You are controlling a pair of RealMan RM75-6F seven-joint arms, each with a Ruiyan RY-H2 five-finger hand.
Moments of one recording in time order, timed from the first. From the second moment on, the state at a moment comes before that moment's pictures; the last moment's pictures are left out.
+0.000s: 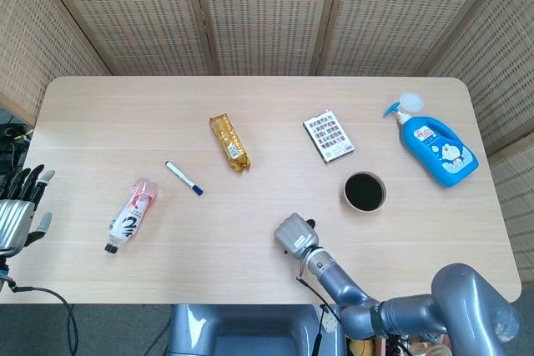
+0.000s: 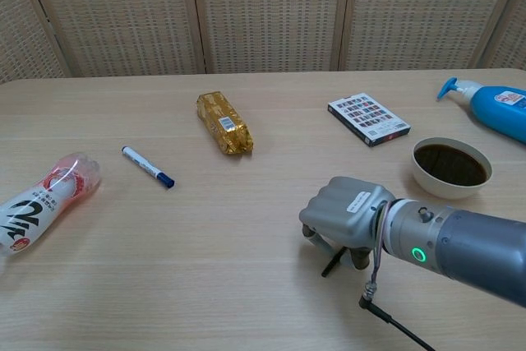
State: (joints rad) left arm -0.22 -1.14 -0.05 -1.42 1.44 1.34 0.11; right arm 0.95 -1.78 -0.05 -1.46 -0.77 0.91 -1.00
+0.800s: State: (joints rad) left arm -0.21 -1.13 -0.05 -1.43 1.44 1.35 0.11; right arm 0.93 -1.73 -0.05 -1.49 -0.82 0.90 -0.90
